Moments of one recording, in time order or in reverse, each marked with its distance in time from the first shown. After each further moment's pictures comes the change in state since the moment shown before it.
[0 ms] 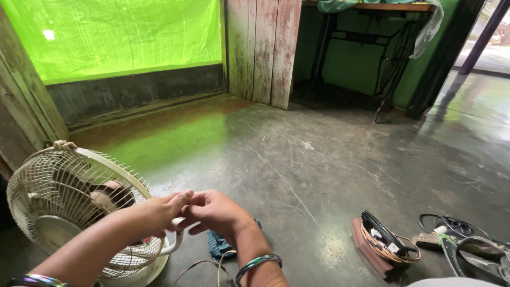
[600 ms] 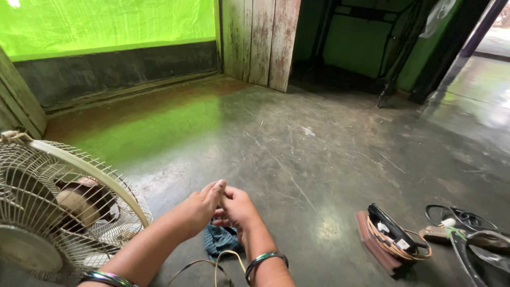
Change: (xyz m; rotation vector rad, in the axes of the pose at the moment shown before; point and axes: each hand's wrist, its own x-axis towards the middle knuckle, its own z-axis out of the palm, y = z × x) left_hand 0.082 0.024 0.073 -0.065 0.132 0.202; right_hand 0.040 0.074 -0.058 0.229 0.471 0.120
